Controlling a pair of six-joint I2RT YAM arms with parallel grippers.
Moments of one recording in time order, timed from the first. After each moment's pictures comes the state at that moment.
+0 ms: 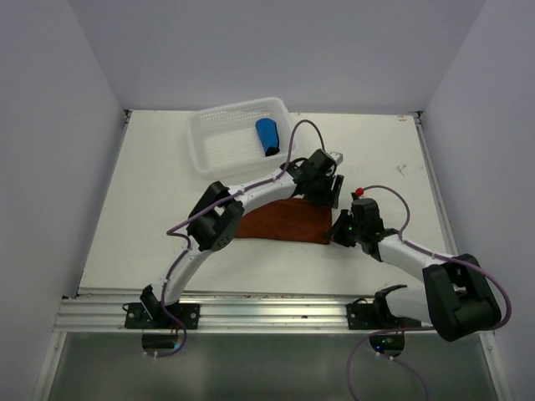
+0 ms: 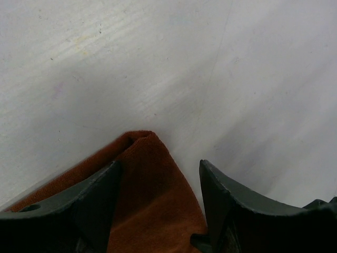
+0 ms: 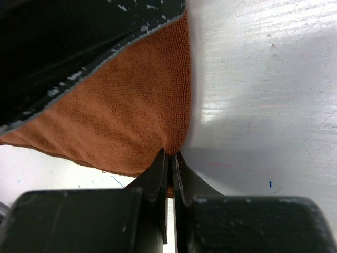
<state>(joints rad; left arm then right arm) -0.87 2.39 2.01 -0.48 0.14 -0.48 0.31 1.24 0.39 0.00 -0.17 0.69</state>
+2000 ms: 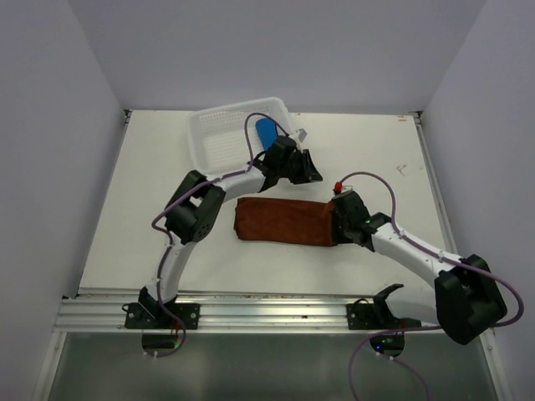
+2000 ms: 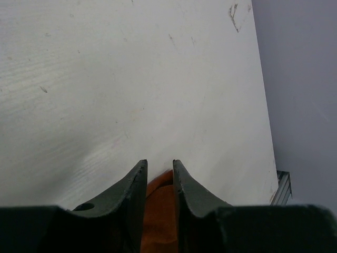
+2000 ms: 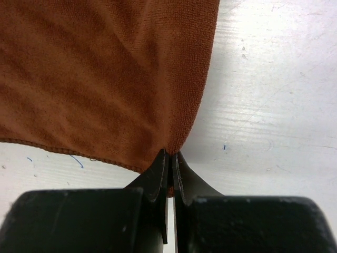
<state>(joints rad) -0.68 2.26 1.65 0.09 0.32 -0.78 0.51 1.22 0.62 -0.44 0.16 0.43</state>
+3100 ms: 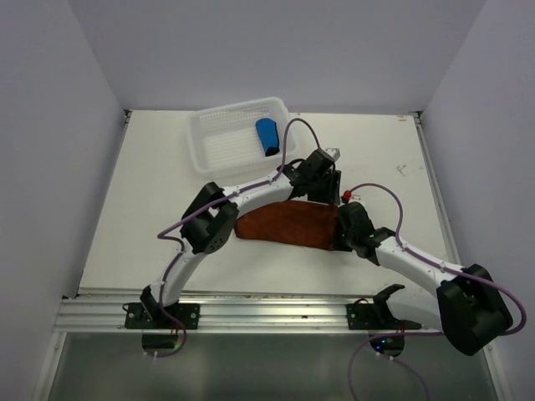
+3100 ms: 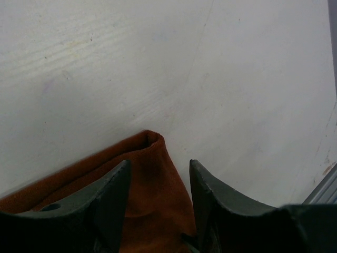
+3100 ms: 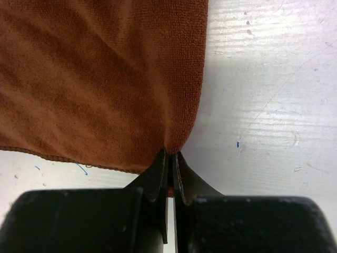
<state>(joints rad) -0.88 2.31 1.90 -0.37 0.12 -0.62 0.50 1.14 0.46 -0.27 0.14 0.57</state>
